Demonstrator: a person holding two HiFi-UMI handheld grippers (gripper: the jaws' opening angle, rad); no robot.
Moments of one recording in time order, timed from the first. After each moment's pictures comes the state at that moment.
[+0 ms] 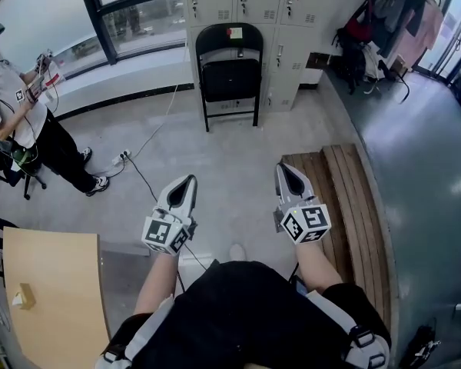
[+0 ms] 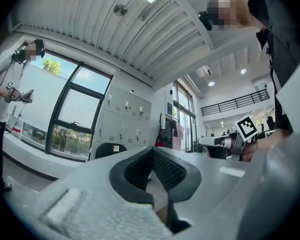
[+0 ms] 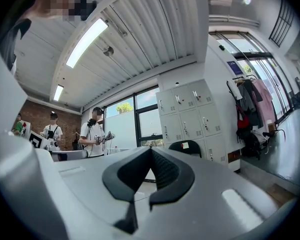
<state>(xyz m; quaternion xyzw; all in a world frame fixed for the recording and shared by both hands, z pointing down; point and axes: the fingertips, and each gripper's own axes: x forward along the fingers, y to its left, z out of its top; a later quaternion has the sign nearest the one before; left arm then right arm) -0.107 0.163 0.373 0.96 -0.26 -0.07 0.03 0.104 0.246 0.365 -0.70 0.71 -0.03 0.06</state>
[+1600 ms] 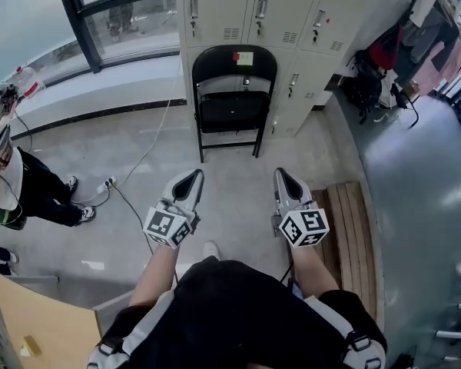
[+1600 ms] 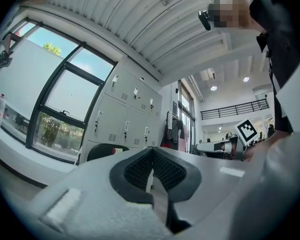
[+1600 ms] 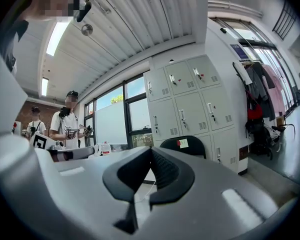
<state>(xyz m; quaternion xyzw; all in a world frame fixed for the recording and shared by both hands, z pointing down) 0.043 -0.173 0.397 0.97 -0.22 -0.08 0.07 0.230 -0.084 0.396 -0.71 0.70 -0.08 0.04</state>
